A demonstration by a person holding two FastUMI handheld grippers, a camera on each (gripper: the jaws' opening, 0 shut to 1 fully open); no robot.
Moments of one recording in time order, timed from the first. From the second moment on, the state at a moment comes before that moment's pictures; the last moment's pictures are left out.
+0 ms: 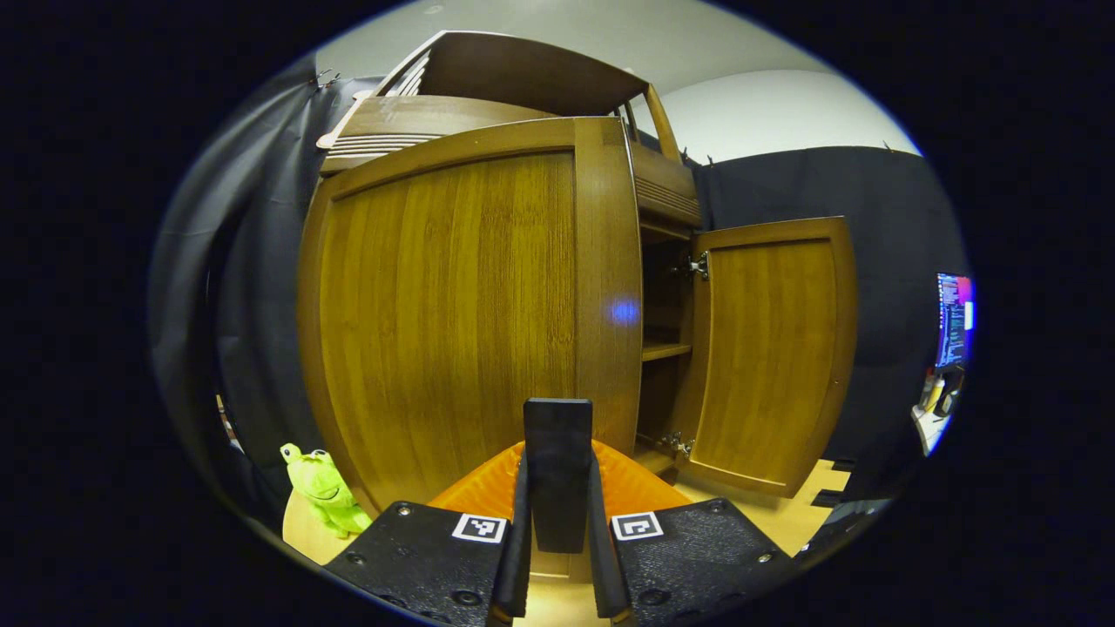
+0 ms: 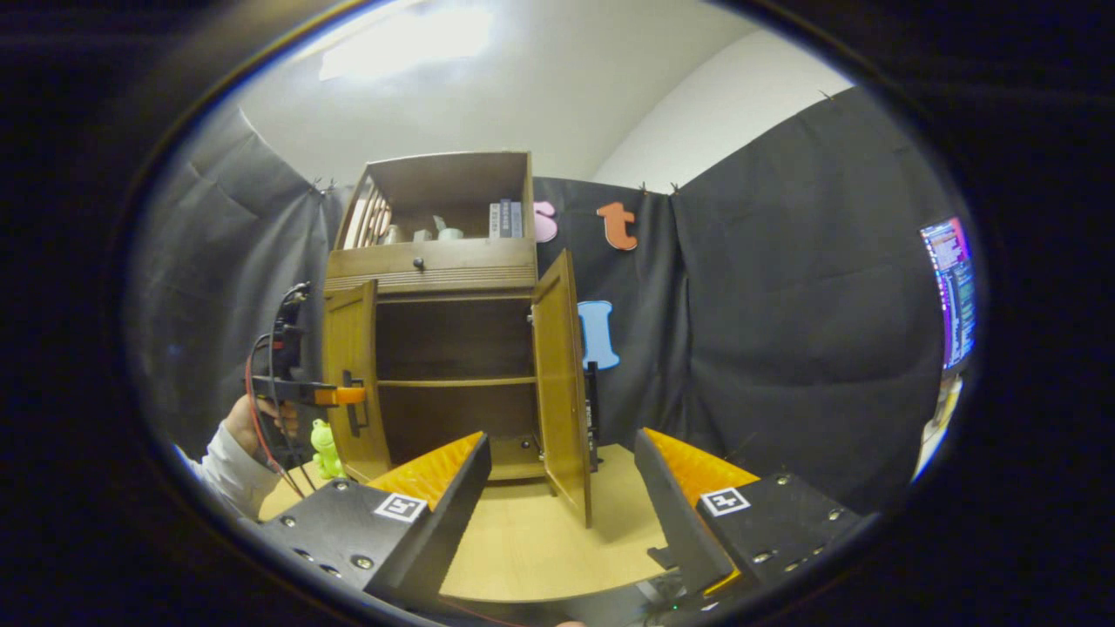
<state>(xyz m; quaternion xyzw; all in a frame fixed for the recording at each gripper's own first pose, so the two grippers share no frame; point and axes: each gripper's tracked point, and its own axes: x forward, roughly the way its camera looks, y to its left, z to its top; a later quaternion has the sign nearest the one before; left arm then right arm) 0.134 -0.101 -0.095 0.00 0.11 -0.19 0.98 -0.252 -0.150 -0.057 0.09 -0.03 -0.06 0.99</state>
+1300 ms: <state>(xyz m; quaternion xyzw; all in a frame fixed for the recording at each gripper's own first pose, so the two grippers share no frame) 0.128 -0.054 -0.087 0.03 0.07 -0.10 0.99 -0.215 -0.051 -0.065 0.06 -0.02 0.04 1.00</state>
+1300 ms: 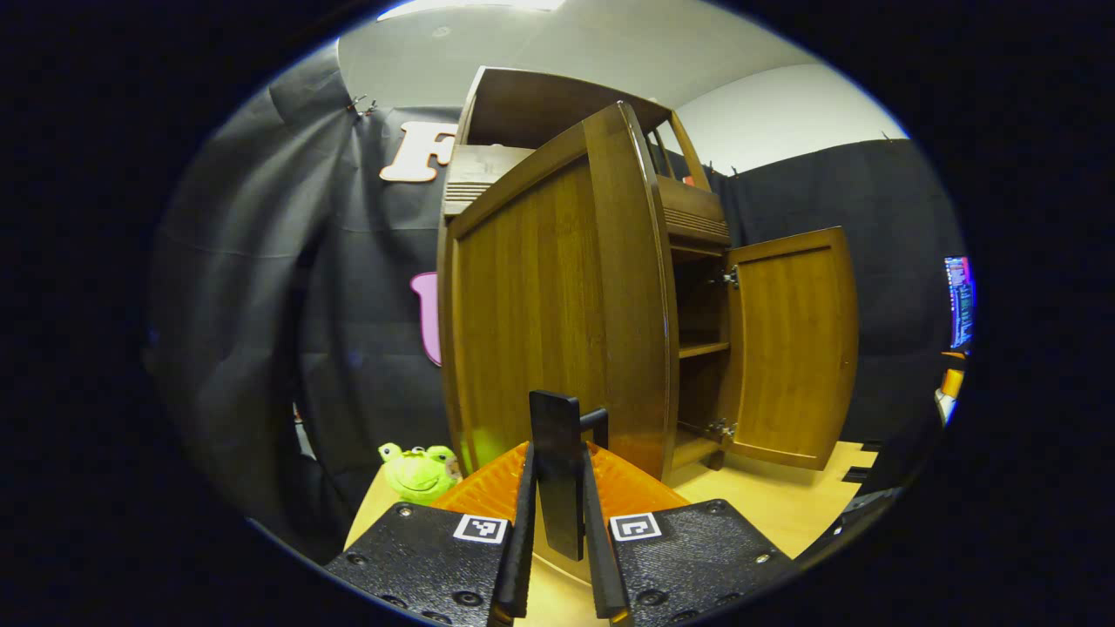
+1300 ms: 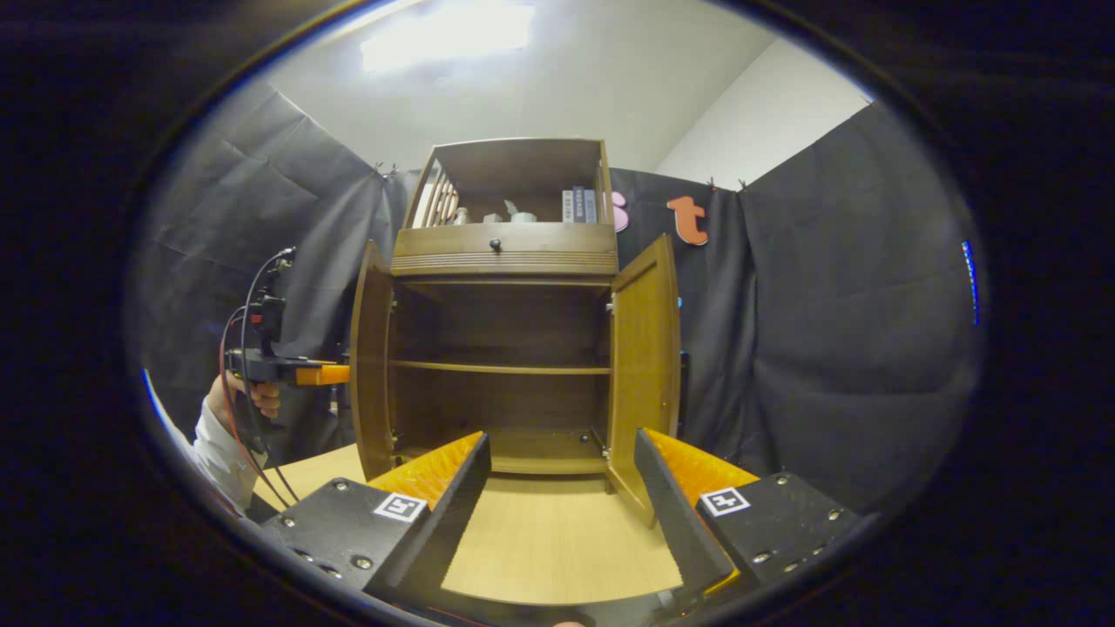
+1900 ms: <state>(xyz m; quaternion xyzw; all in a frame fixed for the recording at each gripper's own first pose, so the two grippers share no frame) 0.122 0.000 -0.086 0.03 0.07 -0.07 1.00 -0.199 -0.040 -0.074 0.08 -0.01 0.04 1.00</state>
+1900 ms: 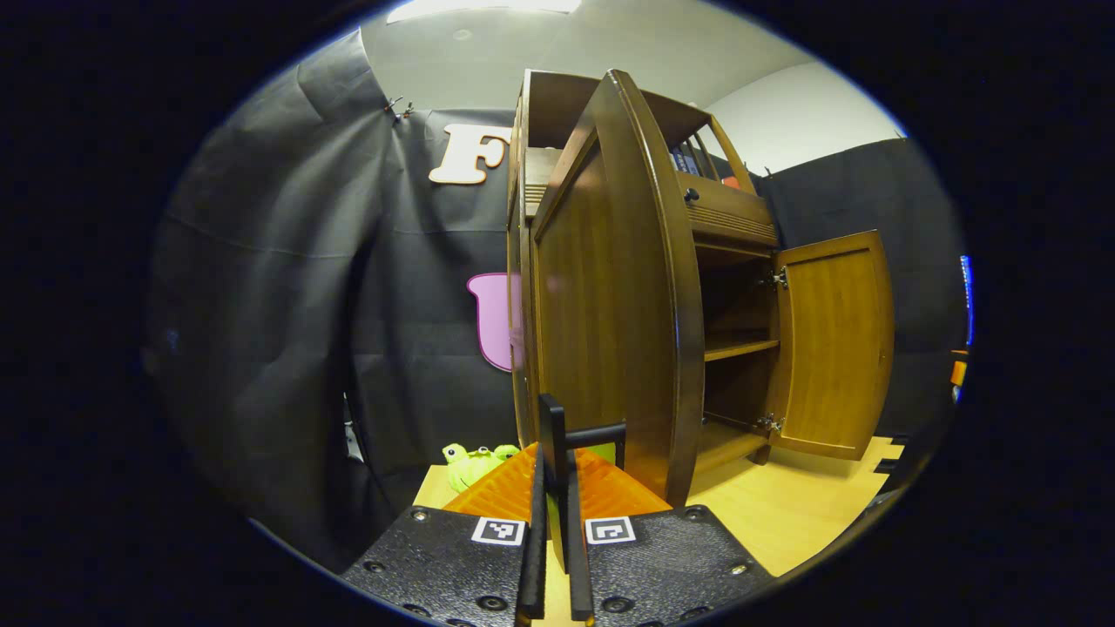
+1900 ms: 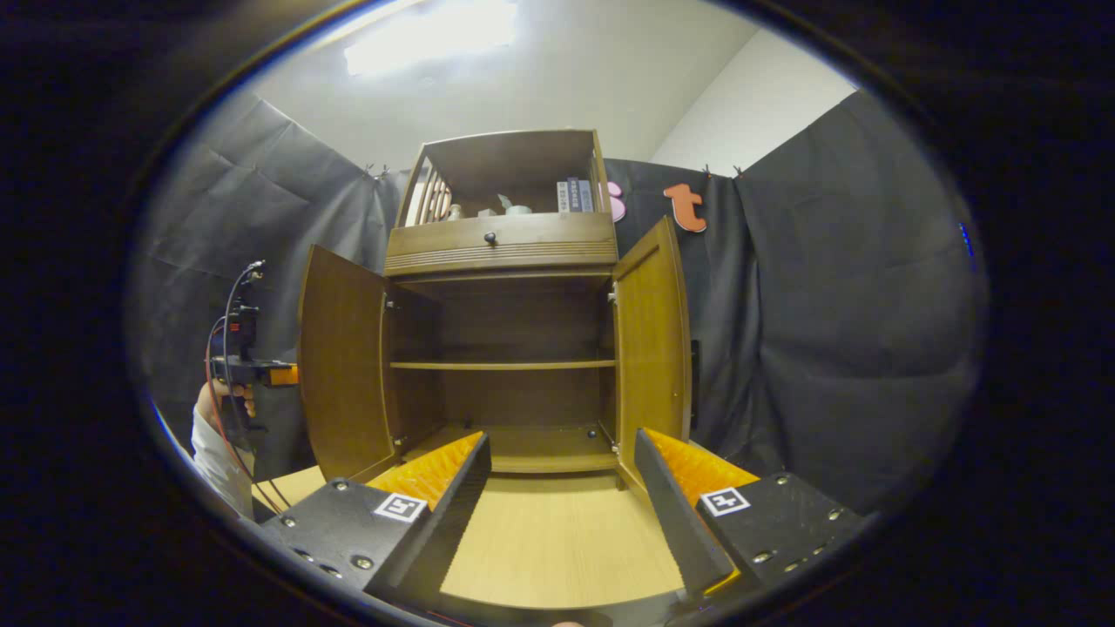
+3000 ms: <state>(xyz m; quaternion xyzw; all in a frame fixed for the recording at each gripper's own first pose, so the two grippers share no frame) 0.104 0.038 -0.089 0.00 0.05 -0.06 1.00 -0.177 0.013 -0.085 0.08 0.00 0.07 0.99</state>
